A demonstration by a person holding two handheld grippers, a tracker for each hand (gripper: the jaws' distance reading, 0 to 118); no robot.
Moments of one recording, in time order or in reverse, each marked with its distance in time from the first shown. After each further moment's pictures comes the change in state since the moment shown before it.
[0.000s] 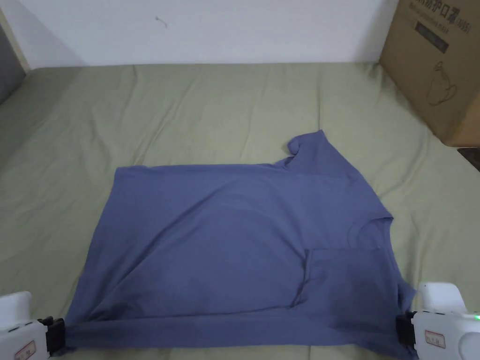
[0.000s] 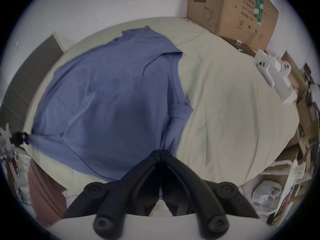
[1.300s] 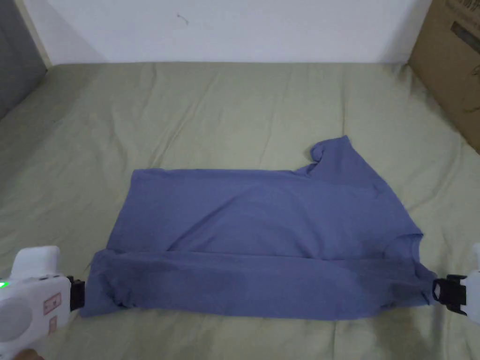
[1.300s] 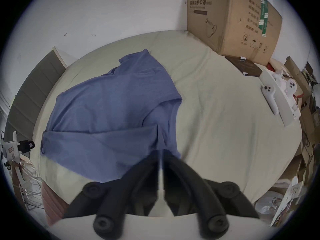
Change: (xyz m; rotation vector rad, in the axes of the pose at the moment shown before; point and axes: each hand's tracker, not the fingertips) left arm 0.013 0.059 -0.001 0.001 0.037 -0.087; right arm 0.019 0.072 0.017 0.079 0.062 -0.059
